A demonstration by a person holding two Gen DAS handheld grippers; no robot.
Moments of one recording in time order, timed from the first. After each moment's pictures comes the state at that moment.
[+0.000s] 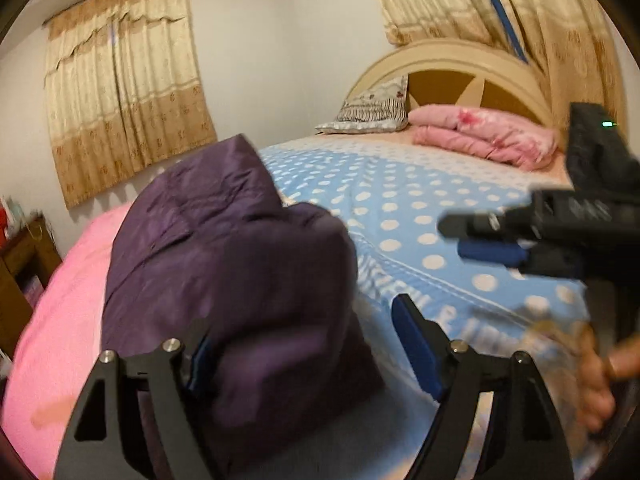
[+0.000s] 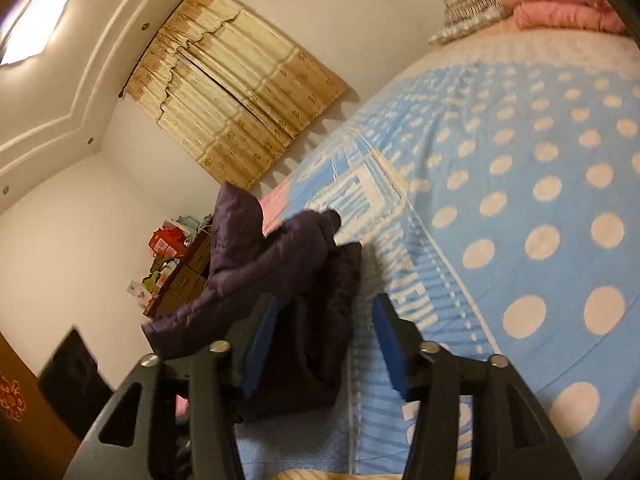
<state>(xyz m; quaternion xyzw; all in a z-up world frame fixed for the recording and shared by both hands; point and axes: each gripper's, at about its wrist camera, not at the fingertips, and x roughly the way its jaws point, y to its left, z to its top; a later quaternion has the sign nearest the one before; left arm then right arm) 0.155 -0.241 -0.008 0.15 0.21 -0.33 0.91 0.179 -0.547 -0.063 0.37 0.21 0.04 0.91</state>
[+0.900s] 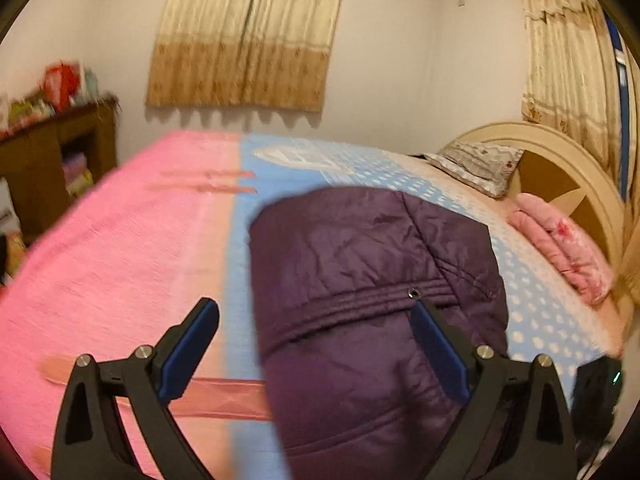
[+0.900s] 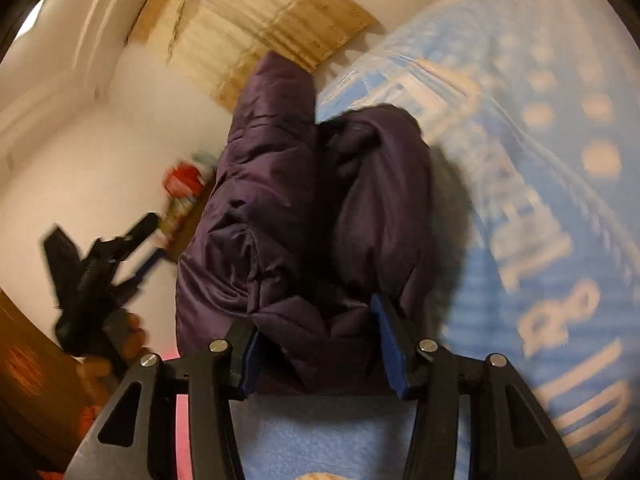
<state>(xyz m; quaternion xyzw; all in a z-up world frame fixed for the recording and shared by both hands) 0.301 -0.190 0.018 -0.05 0.30 -0.21 0.93 0.246 -0.485 -0.119 0.38 0.31 0.13 0.86</state>
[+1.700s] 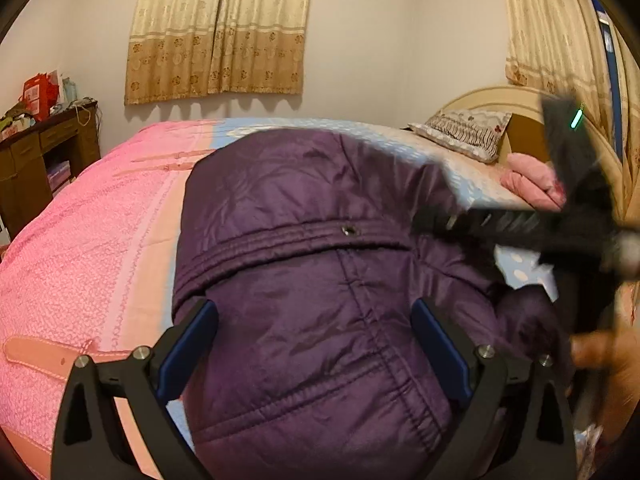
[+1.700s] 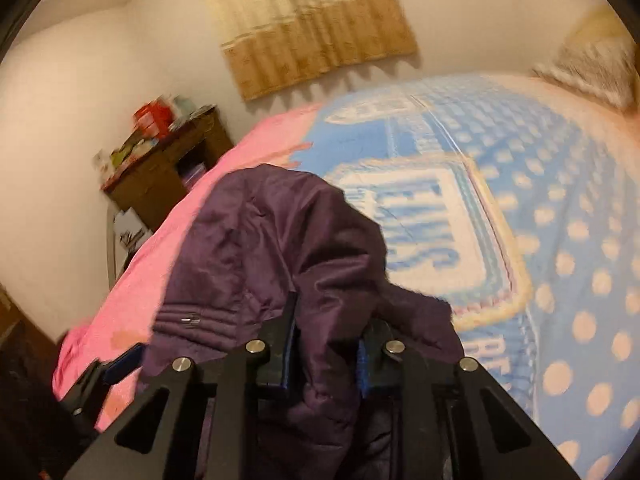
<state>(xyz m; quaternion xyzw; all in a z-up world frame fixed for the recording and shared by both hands) 0.279 -0.235 -0.027 0.01 0.30 -0.22 0.93 0.395 -0.478 -0.048 0.17 0.35 0.07 0.92</state>
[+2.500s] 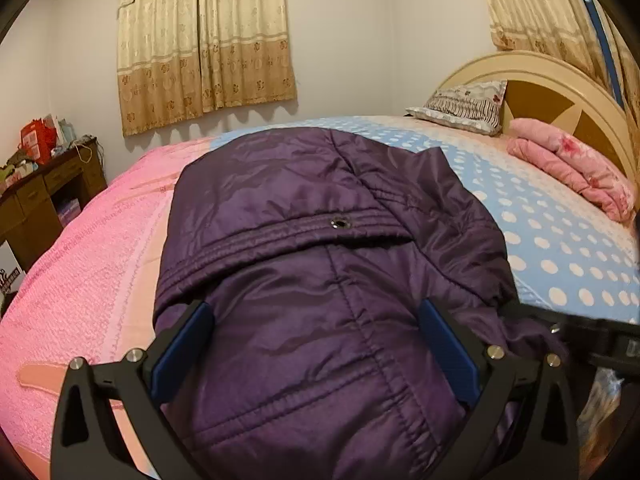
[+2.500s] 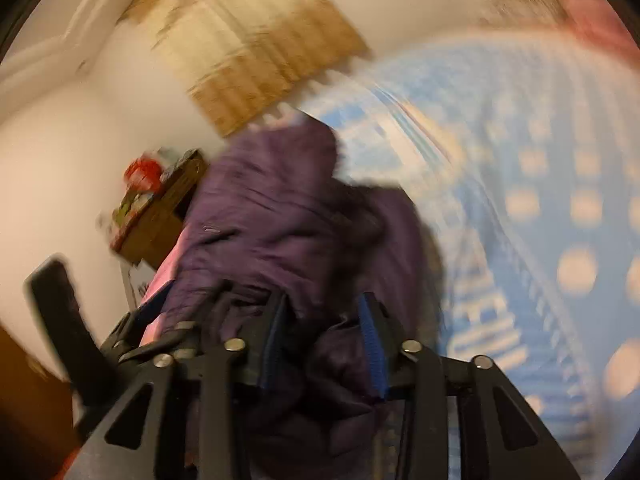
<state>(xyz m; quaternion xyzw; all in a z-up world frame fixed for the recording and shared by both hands) 0.271 -0.265 -0.041 0.08 0.27 -0.19 0.94 0.278 -0.491 -0.098 0.32 0.31 0.05 0.89</state>
